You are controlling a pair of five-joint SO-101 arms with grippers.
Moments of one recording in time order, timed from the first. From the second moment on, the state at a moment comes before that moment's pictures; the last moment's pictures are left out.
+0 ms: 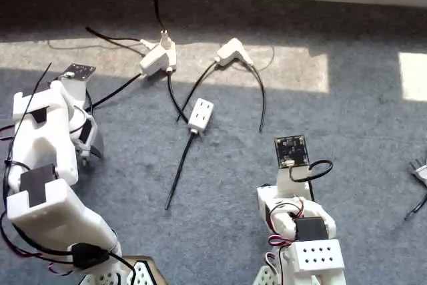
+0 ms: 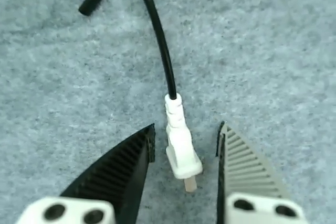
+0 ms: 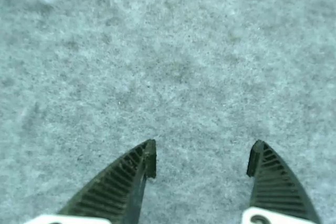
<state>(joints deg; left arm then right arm) -28.4 14.8 14.3 70.6 -30.3 -7.9 -80.1 94.0 51.4 6.2</state>
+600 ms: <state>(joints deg) -29.7 14.8 14.3 70.2 -21.9 -7.9 -80.1 94.0 51.4 6.2</state>
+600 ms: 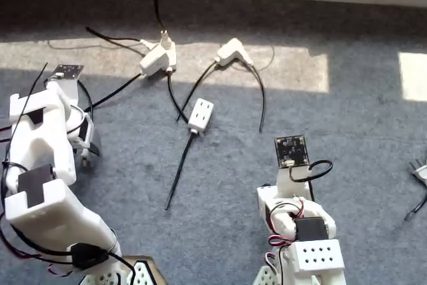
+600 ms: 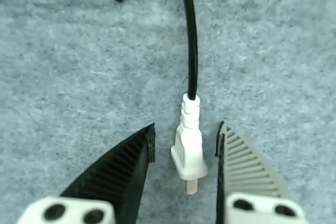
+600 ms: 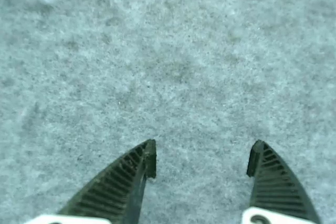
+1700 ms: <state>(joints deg) -25.7 14.8 13.0 75.7 -23.3 -7.9 -80.1 94.0 51.4 6.2</state>
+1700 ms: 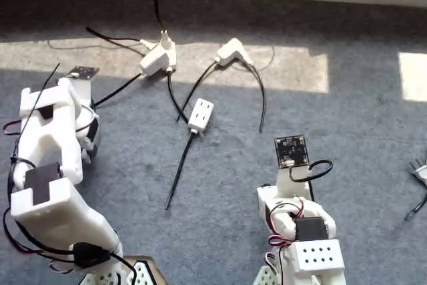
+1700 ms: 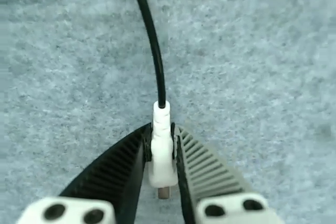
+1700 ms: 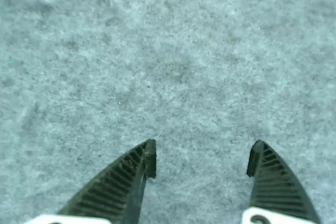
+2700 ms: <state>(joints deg) 11.1 9.4 -33.5 100.1 47.7 -7.9 -80.1 95.0 46.3 6.2</state>
